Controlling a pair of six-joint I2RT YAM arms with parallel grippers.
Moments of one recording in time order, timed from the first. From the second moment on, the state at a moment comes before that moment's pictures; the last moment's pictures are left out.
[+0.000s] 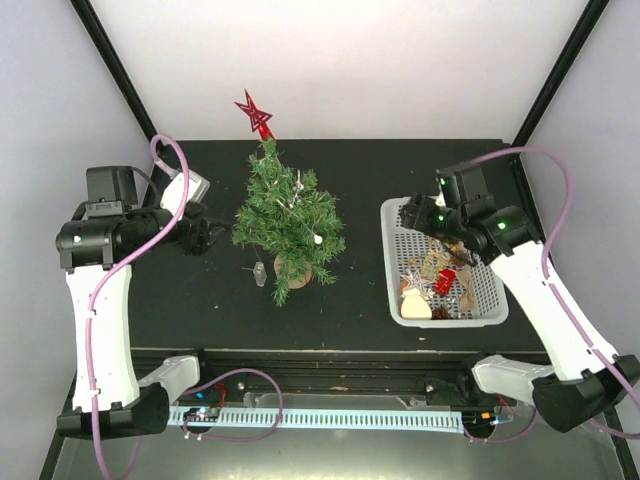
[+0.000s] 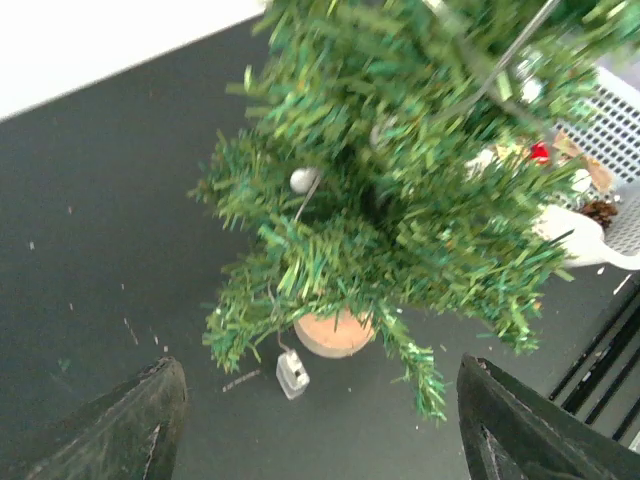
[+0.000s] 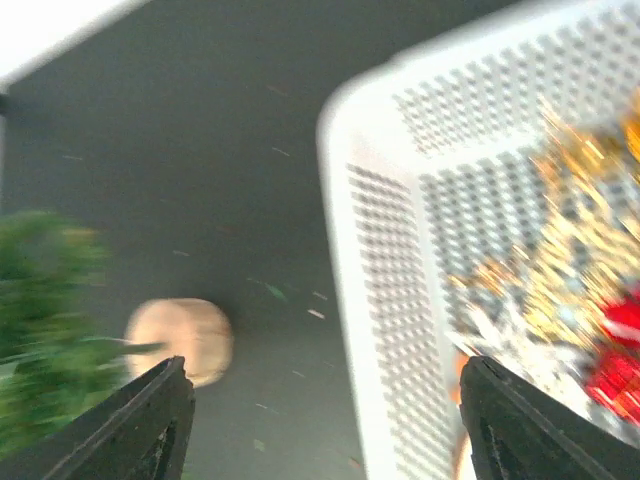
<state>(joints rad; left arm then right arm) 0.13 1.07 1.57 -1.31 0.71 0.50 0.48 1.18 1.39 -0.95 0.00 0.65</state>
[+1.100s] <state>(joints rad) 0.15 1.10 1.47 -1.23 0.67 0.41 0.14 1.31 0.85 -0.95 -0.08 0.85</state>
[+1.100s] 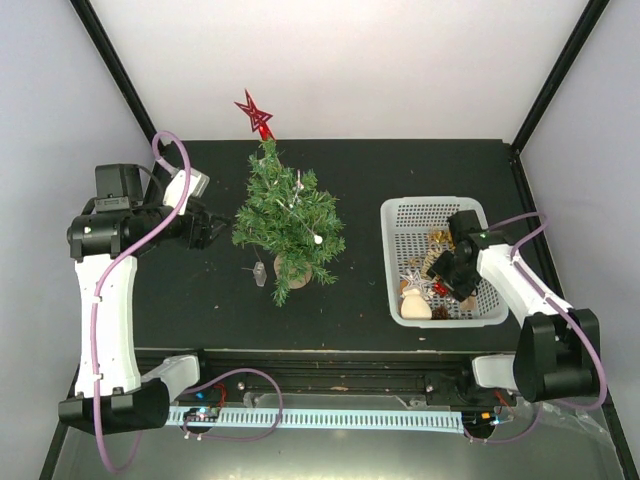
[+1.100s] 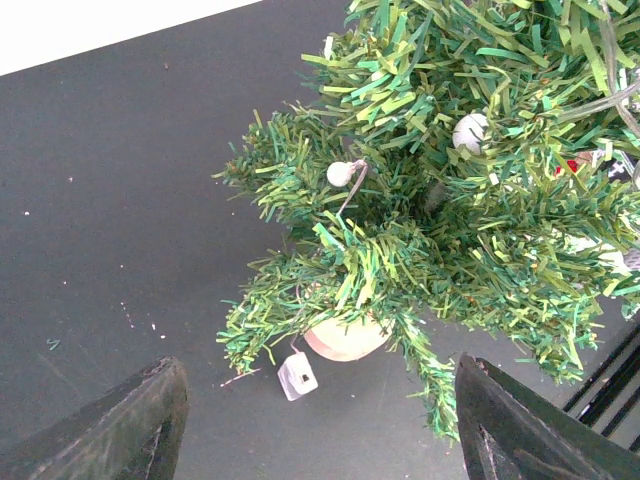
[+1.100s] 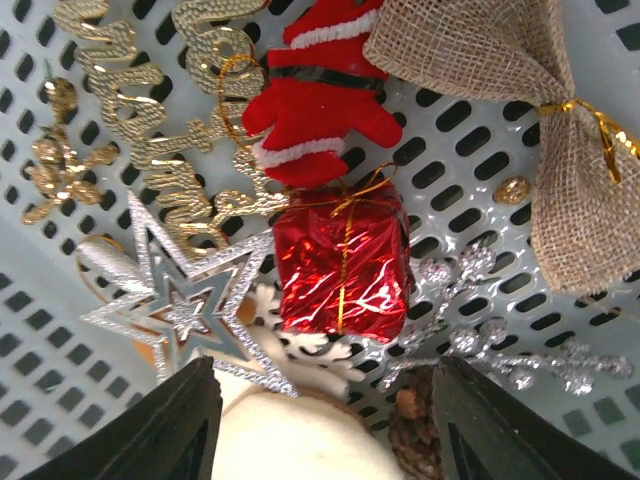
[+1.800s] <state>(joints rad) 0.16 1.11 1.43 -1.20 0.71 0.40 0.12 1.36 0.81 -0.87 -0.06 0.81</state>
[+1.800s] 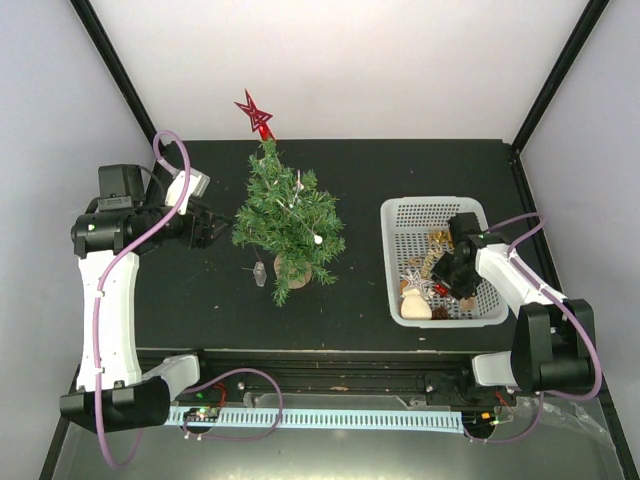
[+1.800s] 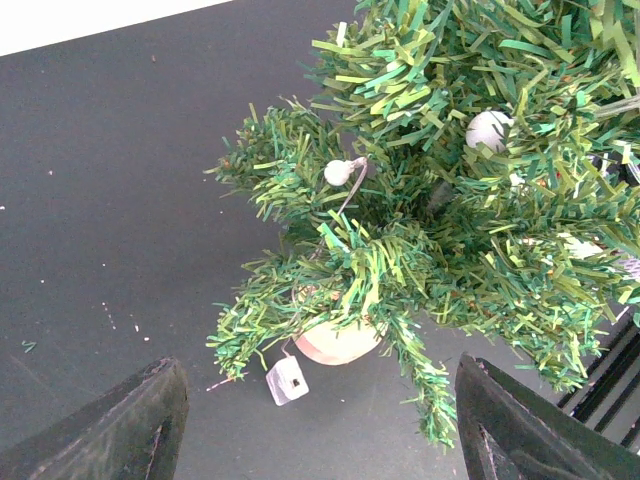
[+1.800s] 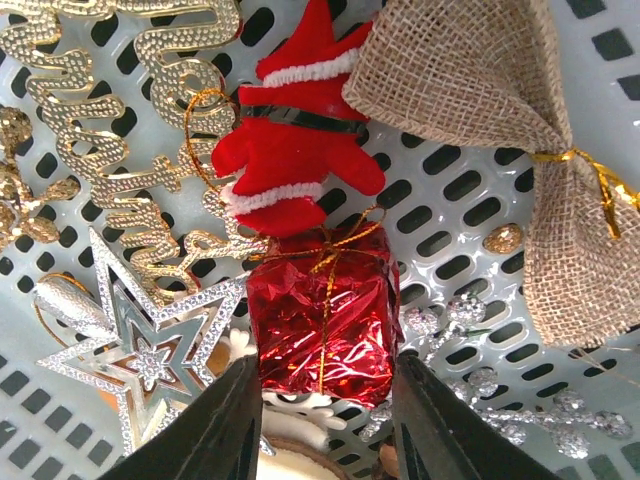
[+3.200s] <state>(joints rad) 0.16 1.11 1.40 -1.16 0.73 0.39 0.16 1.43 0.97 -0.96 0.04 0.67</state>
